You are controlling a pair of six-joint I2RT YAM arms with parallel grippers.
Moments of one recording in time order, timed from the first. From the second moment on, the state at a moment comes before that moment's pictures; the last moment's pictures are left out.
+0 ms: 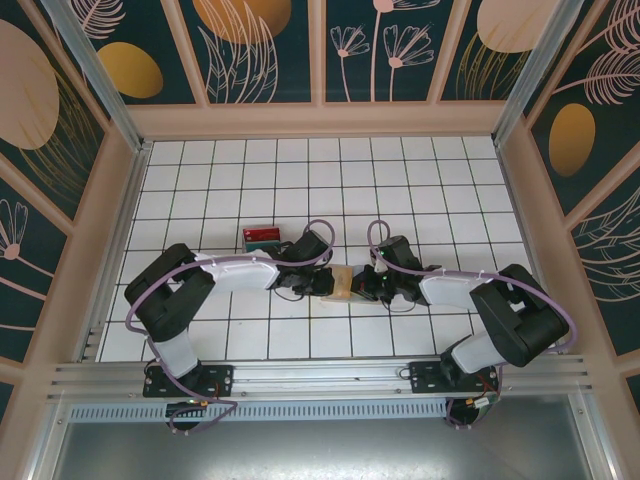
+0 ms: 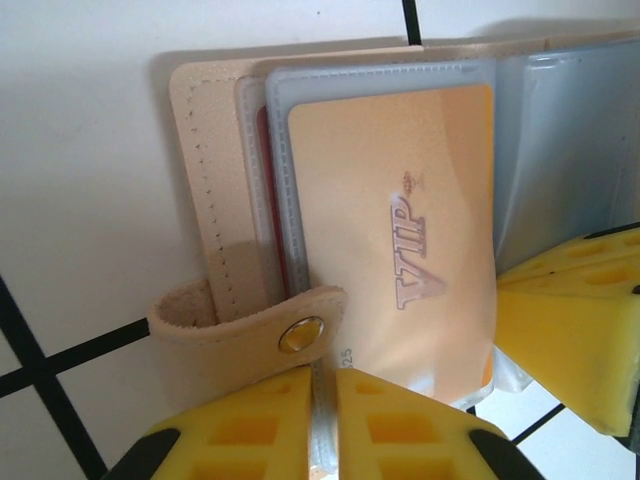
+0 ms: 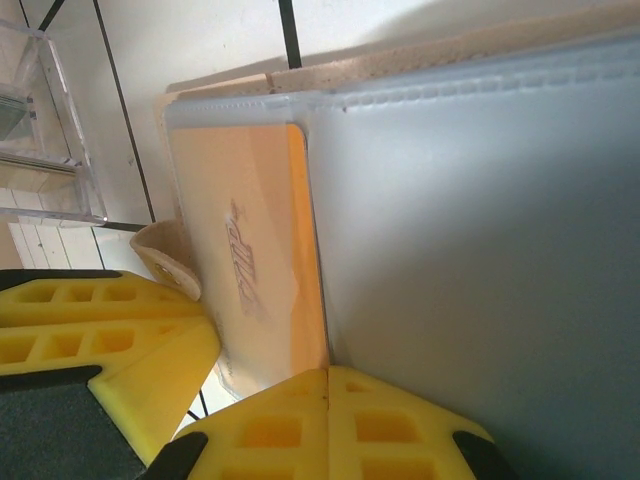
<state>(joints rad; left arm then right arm) -0.87 1.76 0.93 -0.24 0.23 -0.76 0.58 1.45 0.46 0.07 -0.50 0.91</state>
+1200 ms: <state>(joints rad) -0.87 1.76 0.92 -0.22 0.23 -0.77 0.52 1.36 0.40 0.03 -0.50 0.90</state>
